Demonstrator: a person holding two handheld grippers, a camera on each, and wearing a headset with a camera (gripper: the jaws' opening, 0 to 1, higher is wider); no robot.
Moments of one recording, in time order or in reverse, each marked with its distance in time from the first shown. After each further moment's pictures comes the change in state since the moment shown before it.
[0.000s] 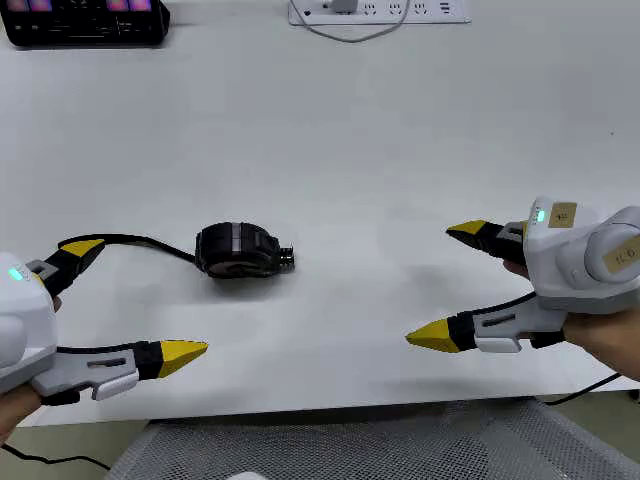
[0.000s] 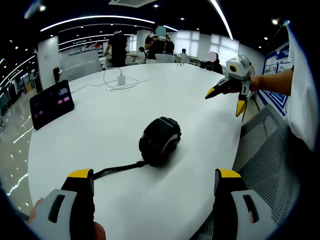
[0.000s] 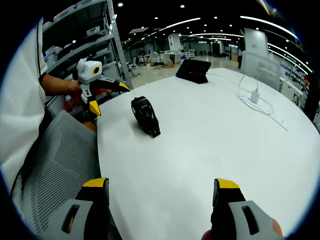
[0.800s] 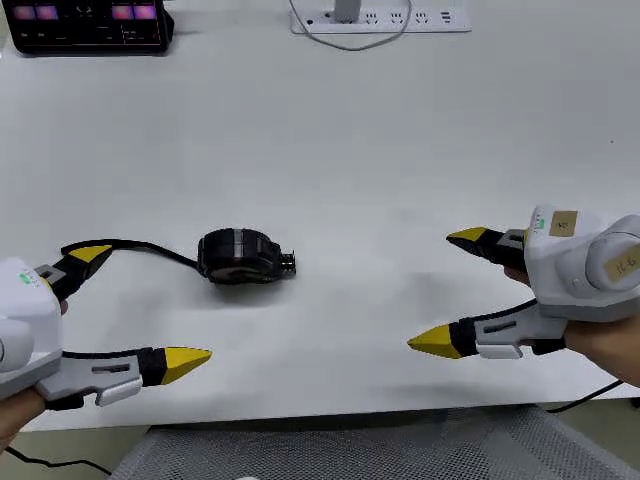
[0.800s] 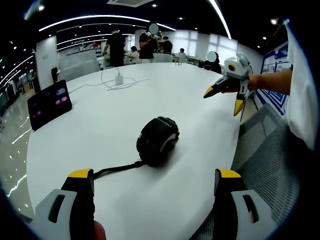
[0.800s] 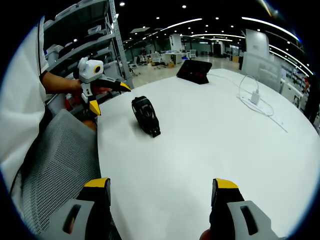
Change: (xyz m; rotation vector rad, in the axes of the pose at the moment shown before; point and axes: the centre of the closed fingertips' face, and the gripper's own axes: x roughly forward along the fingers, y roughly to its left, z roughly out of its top) left arm 0.002 -0.003 0.001 0.007 0.003 -0.018; right arm 0.000 -0.002 0.000 -0.013 0.006 0.001
